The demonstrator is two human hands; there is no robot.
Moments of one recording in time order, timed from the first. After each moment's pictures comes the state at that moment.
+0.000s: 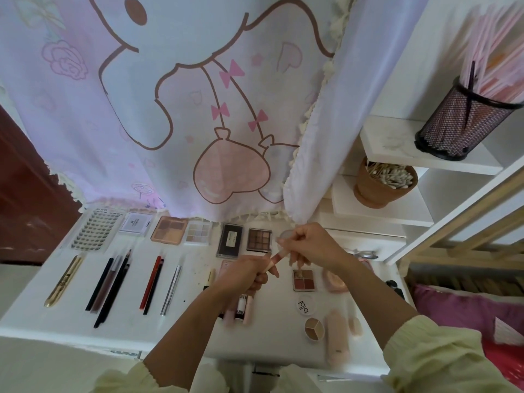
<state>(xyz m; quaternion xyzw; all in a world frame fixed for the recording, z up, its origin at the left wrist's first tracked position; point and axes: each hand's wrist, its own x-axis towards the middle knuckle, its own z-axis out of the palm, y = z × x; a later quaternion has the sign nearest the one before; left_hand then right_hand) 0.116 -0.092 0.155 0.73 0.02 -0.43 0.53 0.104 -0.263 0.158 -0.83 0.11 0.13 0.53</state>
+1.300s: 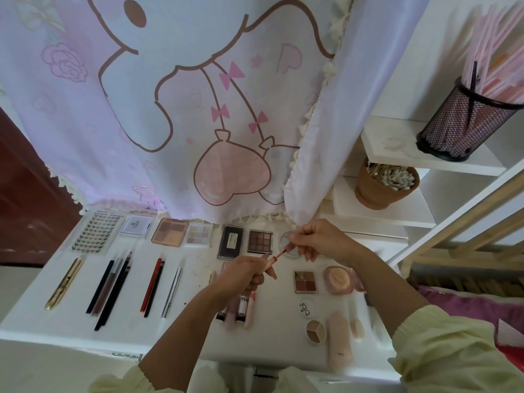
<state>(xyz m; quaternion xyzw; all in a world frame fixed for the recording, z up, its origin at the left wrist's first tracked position) 0.124 -0.074 0.127 0.70 -0.07 -0.42 0.57 0.112 -0.285 0.168 -0.81 0.11 0.18 0.55</state>
